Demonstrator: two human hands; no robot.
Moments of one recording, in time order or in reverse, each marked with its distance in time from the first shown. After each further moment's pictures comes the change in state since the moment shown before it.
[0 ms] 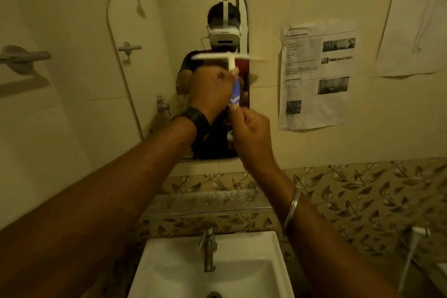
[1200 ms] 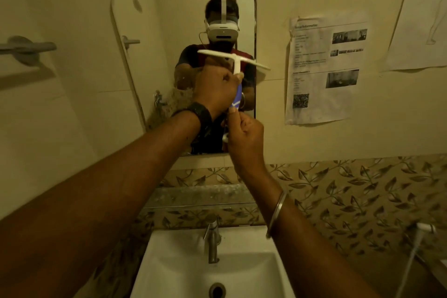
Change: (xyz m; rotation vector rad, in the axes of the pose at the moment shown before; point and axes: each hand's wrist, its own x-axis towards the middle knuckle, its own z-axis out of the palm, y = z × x) left_hand -0.001 -0.016 -0.004 0.099 -0.087 -0.002; right_hand -0.014 0.032 0.032 0.100 0.107 0.084
